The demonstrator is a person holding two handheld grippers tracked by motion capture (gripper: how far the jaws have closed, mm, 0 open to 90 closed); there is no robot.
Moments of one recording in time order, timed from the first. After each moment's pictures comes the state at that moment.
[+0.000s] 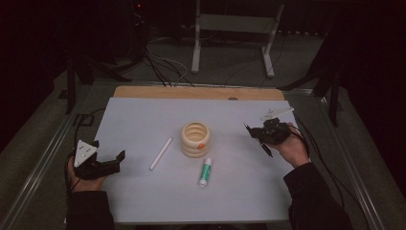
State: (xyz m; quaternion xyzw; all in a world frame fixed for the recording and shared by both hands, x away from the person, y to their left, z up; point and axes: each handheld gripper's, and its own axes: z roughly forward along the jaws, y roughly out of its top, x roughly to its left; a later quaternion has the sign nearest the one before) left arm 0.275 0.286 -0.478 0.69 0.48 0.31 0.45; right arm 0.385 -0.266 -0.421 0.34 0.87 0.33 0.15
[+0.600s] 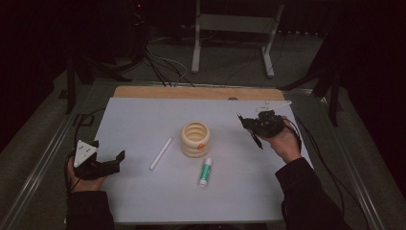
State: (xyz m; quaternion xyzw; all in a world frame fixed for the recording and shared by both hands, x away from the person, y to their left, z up) left arm 0.274 0.287 -0.478 0.69 0.48 0.31 0.45; right arm 0.392 -0.242 -0.400 0.34 0.84 0.39 0.17
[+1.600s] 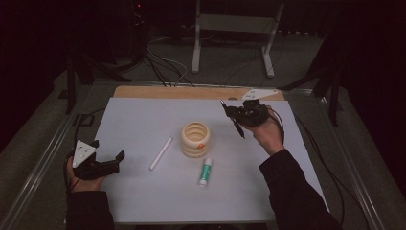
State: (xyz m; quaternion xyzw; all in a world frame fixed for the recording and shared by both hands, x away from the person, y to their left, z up) left arm 0.274 0.288 -0.477 0.68 0.48 0.31 0.46; right arm 0.407 -0.194 -0.376 0.32 0.82 0.44 0.17
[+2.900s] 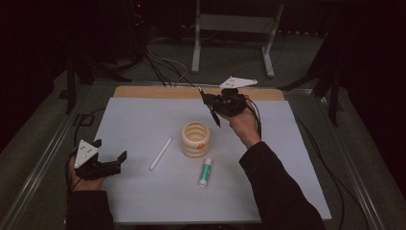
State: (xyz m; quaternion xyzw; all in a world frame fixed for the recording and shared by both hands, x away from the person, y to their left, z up) left arm 0.275 0.284 -0.476 0.70 0.45 0.31 0.46; right arm 0.425 -0.130 -0.359 0.30 0.79 0.50 0.17
